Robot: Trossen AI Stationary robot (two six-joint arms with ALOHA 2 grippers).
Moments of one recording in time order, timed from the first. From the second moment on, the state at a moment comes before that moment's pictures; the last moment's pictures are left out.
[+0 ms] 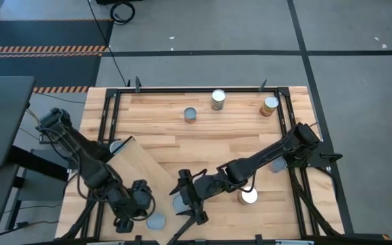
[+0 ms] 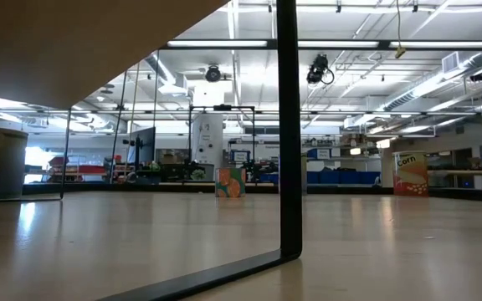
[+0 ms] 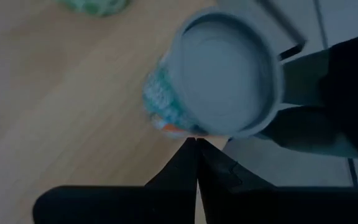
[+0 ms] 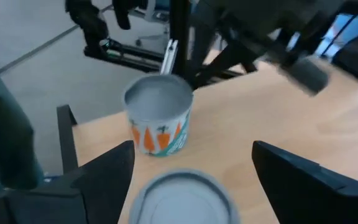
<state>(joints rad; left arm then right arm) -0.80 1.40 1.19 -0.66 -0.05 -0.73 0.45 1.97 1.71 -0.20 0.10 0.00</state>
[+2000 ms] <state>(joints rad) -0.52 1.20 1.21 -0.63 -0.48 -0.41 0.83 1.73 1.48 -1.24 0.16 0.95</state>
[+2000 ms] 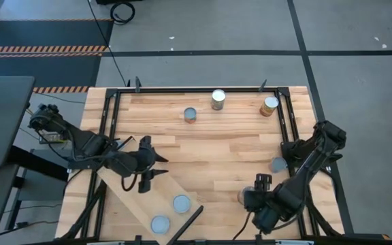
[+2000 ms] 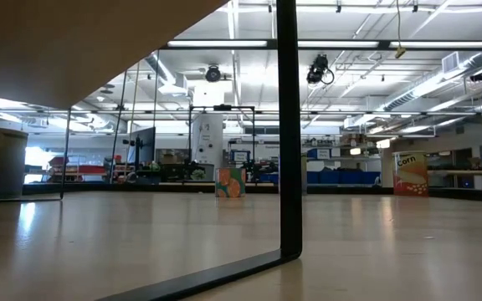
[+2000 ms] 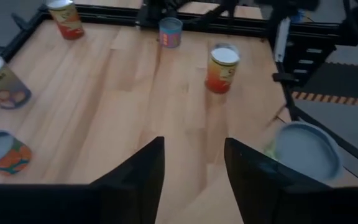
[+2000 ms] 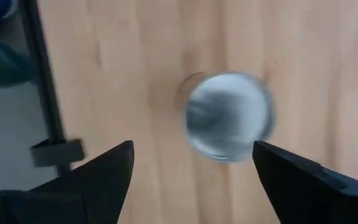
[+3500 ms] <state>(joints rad) -0.61 1.15 1.21 -0.63 -0.49 -0.41 0.64 1.72 1.27 -1.05 0.02 0.85</state>
